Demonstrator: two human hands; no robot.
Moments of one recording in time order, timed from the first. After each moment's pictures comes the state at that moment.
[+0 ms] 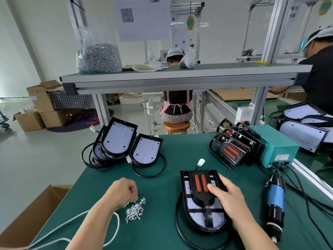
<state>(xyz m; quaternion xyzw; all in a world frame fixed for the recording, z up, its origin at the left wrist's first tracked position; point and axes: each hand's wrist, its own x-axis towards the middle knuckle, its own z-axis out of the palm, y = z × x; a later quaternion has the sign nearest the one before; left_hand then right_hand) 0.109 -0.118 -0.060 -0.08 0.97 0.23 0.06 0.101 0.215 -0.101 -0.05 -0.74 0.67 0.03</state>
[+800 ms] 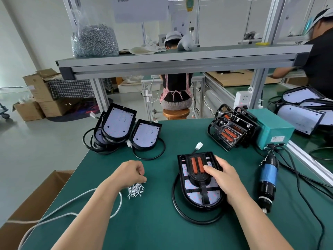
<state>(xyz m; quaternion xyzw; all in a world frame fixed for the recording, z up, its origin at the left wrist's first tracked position) 0.111 -0.104 -0.060 -0.04 0.97 0.23 0.06 0.116 0.211 -0.080 -0.06 -0.74 0.66 -0.01</state>
